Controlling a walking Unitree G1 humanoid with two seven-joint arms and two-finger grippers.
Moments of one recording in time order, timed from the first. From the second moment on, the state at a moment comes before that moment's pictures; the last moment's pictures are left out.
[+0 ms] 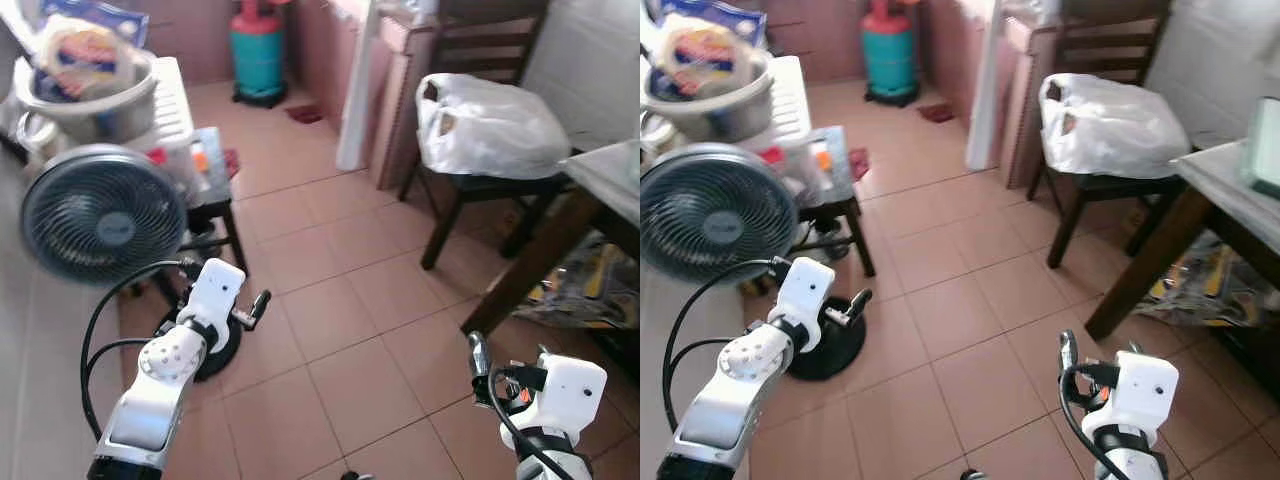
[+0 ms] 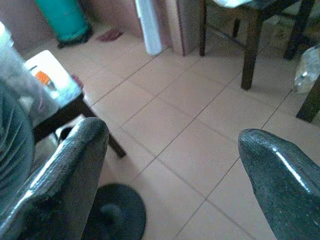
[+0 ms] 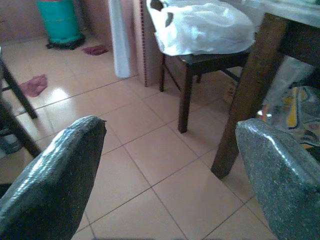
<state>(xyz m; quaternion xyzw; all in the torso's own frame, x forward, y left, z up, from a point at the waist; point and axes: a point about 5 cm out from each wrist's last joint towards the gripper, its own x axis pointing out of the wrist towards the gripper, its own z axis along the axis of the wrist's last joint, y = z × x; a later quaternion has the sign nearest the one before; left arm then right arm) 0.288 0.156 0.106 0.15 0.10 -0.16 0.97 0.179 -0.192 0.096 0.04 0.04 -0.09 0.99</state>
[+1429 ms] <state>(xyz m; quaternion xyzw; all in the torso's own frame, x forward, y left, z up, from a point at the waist) 0.305 0.137 0.110 0.15 0.06 -0.16 0.97 0.179 -0.187 0.100 0.04 0.04 -0.08 0.99</state>
